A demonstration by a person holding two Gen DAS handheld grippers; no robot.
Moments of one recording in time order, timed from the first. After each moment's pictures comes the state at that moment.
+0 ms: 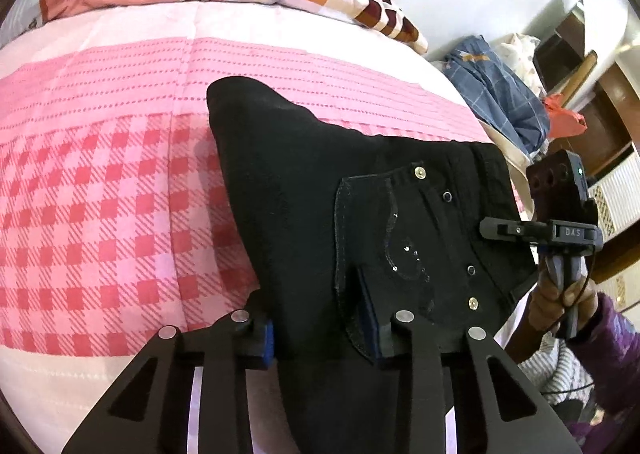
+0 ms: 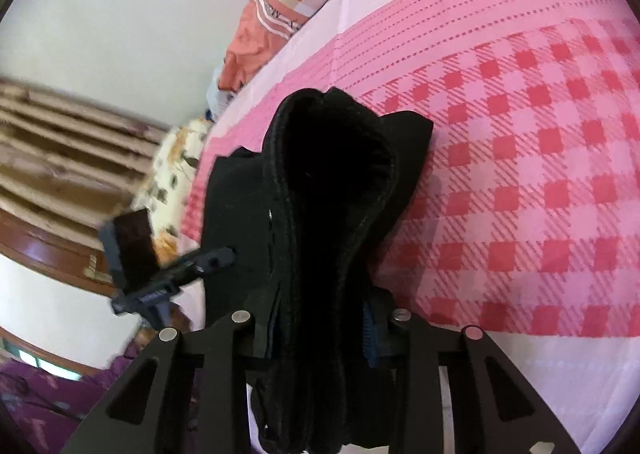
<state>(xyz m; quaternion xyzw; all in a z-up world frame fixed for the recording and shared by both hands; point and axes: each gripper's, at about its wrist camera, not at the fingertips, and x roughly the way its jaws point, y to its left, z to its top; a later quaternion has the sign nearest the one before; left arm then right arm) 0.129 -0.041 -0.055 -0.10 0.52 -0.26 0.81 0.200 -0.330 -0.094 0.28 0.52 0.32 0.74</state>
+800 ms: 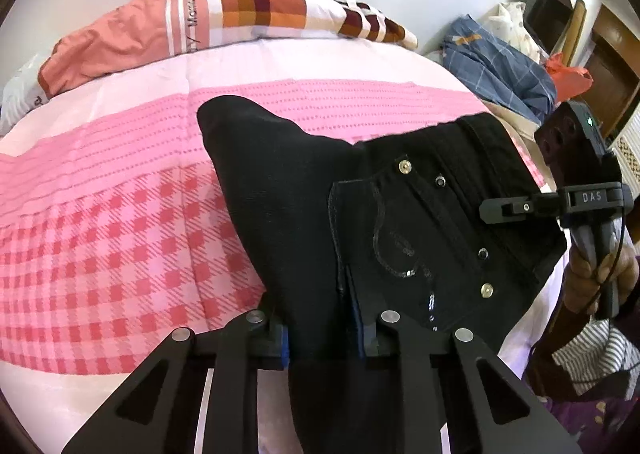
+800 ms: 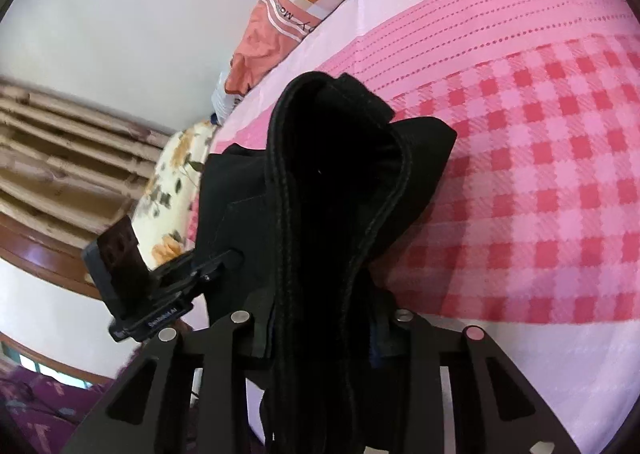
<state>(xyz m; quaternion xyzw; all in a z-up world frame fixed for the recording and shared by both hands) 0.121 -0.069 -0.023 0.00 0.48 -0.23 0.85 0.195 -0.310 -0.078 0.31 0.51 0.32 0.74</state>
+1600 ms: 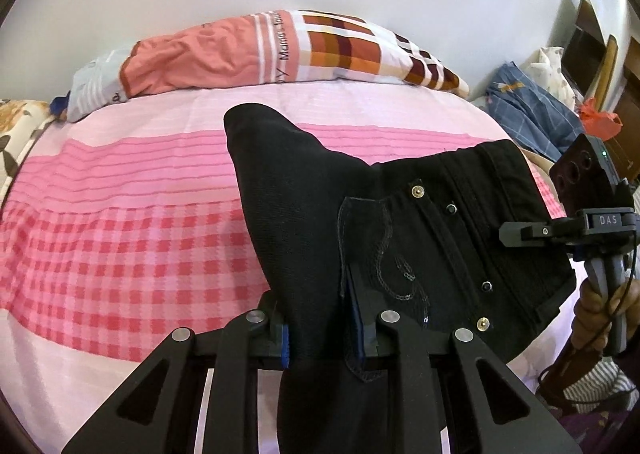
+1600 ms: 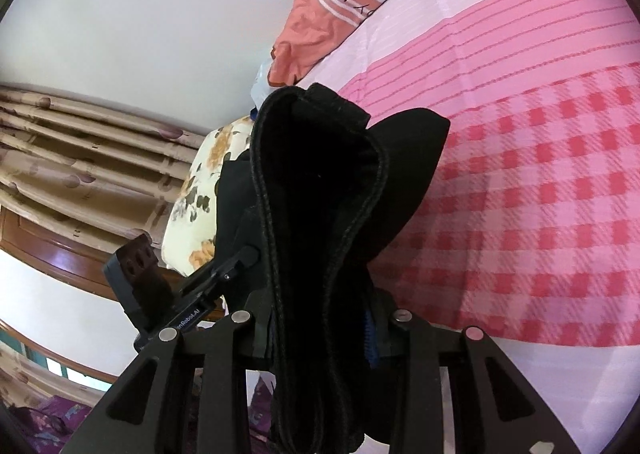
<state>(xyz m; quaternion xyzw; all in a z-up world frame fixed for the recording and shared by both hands) 0.114 0.020 0.008 -0.03 0.44 -0.15 0.88 0.218 -0.223 -0.053 0.34 0.49 0.37 0.71</state>
